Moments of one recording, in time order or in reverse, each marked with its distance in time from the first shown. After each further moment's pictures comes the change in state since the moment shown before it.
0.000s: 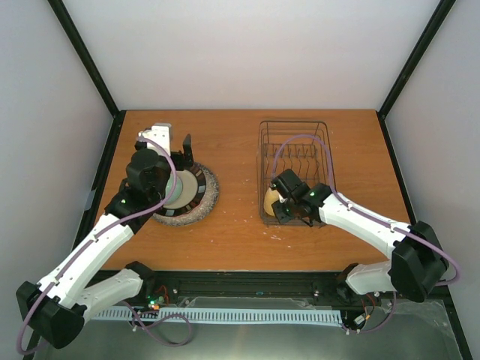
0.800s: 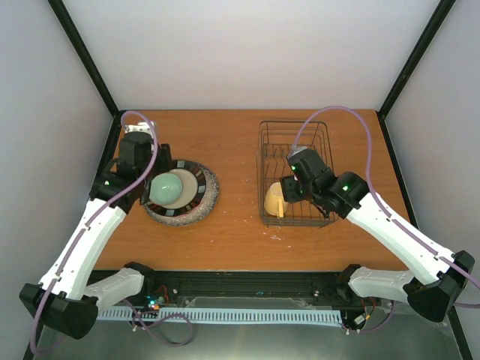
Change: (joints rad) left arm 0.158 0.077 0.227 -0.546 0.123 -0.195; right arm 0.013 -0.167 0.268 -0.212 0.153 0.116
